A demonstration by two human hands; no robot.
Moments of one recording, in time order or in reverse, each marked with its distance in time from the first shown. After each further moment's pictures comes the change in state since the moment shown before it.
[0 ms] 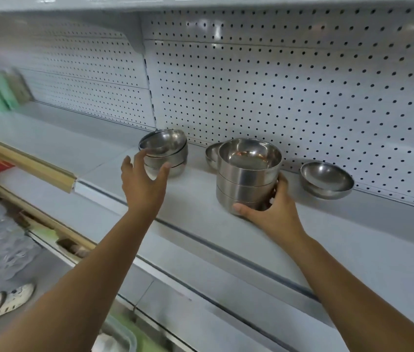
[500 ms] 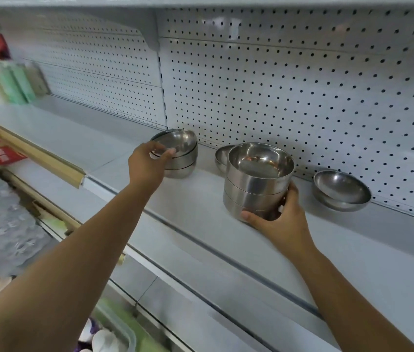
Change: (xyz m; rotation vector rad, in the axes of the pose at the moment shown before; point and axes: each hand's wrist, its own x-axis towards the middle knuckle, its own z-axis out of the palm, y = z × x) left_hand 0.054 0.005 -0.002 -0.116 -0.026 -0.031; right_hand 0.006 0.004 0.004 0.015 -0.001 0.000
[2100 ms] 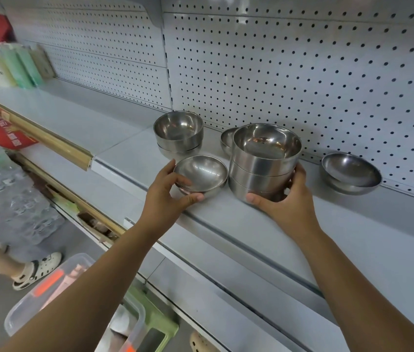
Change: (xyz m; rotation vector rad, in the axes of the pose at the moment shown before) left_hand -0.111 -0.030 -0.012 -0.046 -0.340 0.085; right_hand 0.005 0.013 -0.002 0.051 -0.021 -0.057
